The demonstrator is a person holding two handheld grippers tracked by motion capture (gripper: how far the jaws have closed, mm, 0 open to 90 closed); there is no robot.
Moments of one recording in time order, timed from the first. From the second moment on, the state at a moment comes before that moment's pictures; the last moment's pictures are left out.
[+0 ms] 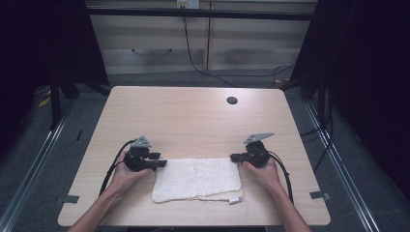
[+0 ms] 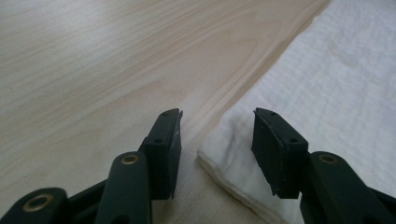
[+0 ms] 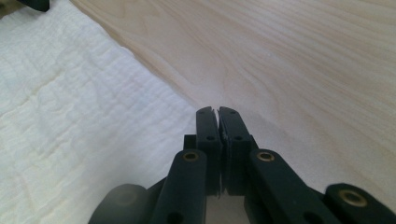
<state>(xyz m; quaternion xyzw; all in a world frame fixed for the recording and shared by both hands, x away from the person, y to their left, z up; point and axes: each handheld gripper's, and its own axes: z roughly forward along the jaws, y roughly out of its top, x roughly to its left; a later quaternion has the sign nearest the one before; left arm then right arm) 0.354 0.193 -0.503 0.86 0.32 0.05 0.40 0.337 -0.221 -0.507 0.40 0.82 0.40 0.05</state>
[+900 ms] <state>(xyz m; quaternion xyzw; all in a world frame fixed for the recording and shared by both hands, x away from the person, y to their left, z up) 0.349 0.193 -0.504 0.87 0.29 0.05 0.40 0.322 -0.222 -0.476 0.38 0.80 0.46 0.08</state>
